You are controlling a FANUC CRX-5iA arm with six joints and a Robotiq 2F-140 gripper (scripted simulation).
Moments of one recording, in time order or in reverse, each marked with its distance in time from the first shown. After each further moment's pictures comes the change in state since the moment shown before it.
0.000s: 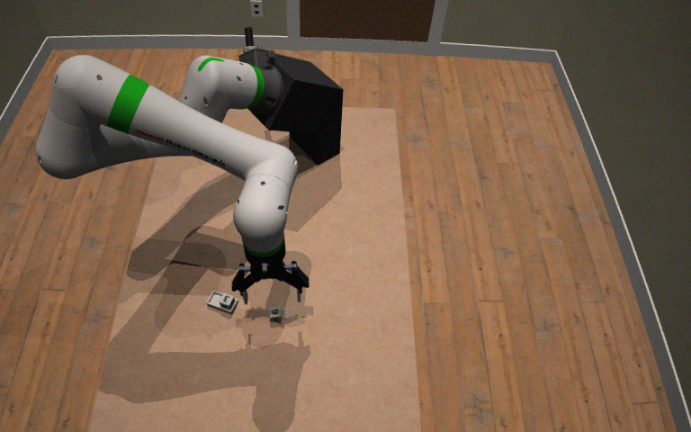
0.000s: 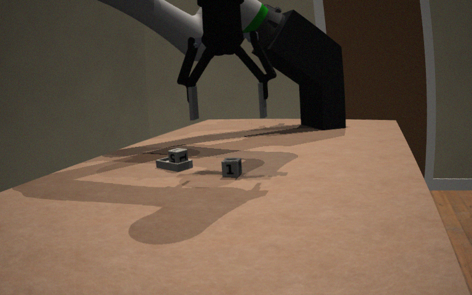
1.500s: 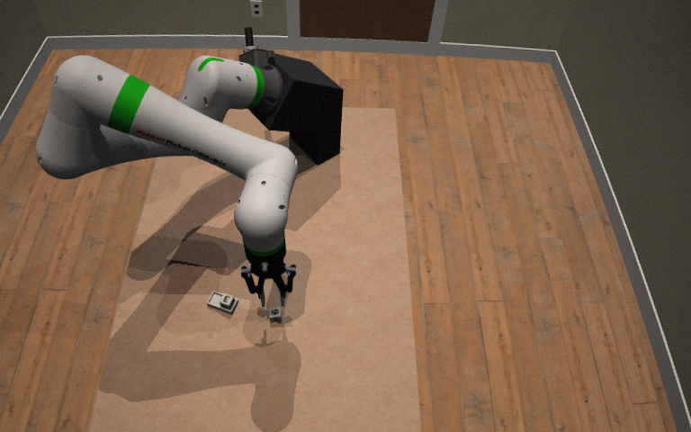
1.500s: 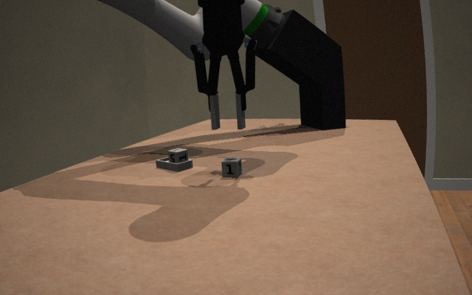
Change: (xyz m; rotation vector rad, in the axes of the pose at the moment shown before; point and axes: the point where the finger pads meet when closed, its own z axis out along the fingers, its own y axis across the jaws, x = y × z) arm 0.000 0.000 0.001 0.004 -0.005 0.014
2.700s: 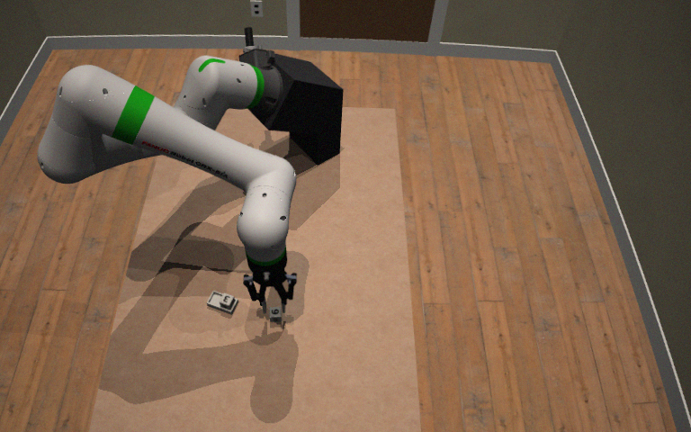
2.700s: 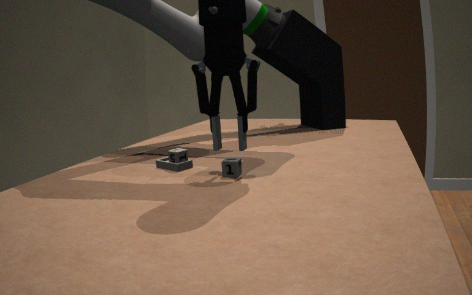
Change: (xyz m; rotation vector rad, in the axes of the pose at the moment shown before) arm 0.001 0.001 0.041 0.000 0.000 0.000
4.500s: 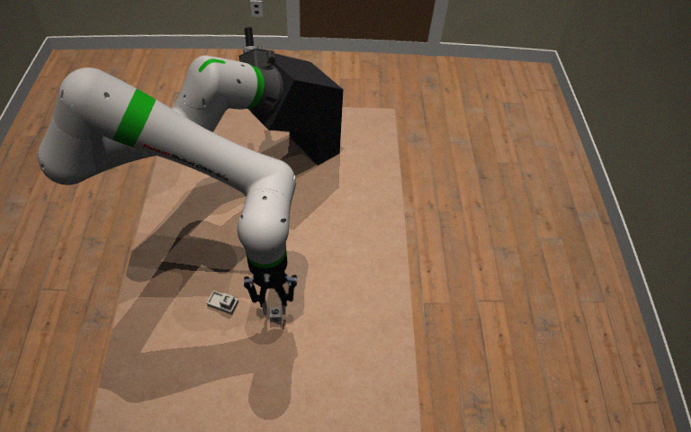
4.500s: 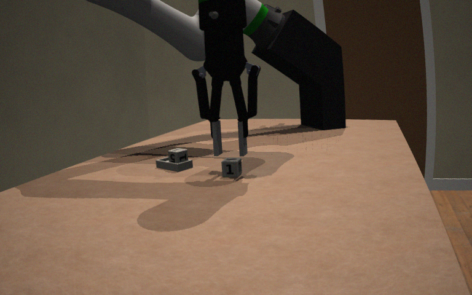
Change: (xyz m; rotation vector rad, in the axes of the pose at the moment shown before) arm 0.000 0.000 0.010 0.000 0.000 0.000
